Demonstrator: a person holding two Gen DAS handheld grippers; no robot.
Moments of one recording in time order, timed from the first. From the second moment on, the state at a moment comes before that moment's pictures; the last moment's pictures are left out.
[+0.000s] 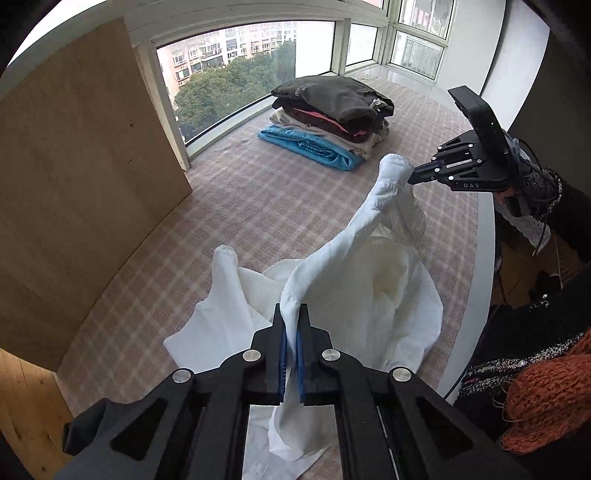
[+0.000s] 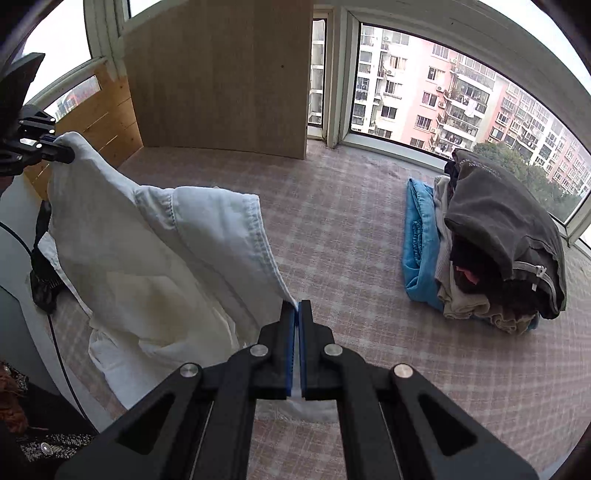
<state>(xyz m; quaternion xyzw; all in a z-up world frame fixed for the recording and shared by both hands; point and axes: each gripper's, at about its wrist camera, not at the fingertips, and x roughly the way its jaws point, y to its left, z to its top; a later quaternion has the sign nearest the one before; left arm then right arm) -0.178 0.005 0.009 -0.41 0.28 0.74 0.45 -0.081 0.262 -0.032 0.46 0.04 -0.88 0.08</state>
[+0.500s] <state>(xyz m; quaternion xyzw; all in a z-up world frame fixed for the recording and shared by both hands) -0.041 0.077 -0.147 -0.48 0.34 0.63 0.51 -0.085 0.318 -0.113 0.55 0.01 -0.83 0.10</state>
